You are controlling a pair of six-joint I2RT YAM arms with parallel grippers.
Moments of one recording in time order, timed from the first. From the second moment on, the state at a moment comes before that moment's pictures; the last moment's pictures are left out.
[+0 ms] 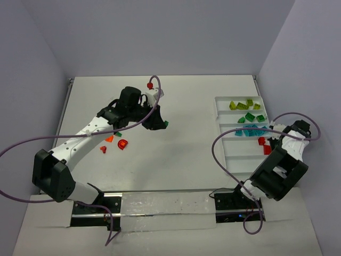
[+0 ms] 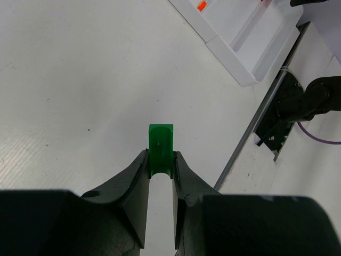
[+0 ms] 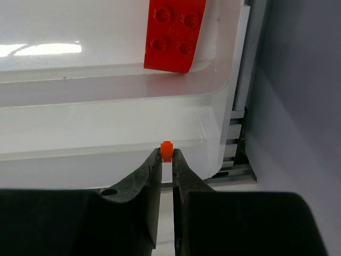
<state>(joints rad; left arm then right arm) -0.61 1.43 1.21 -0.42 0.52 -0.17 -0.80 1.37 0.90 -0.85 -0.07 -0.77</state>
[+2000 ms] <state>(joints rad) -0.89 1.27 1.04 -0.20 0.13 0.06 0.22 1.45 1.17 -0.62 -1.12 0.17</state>
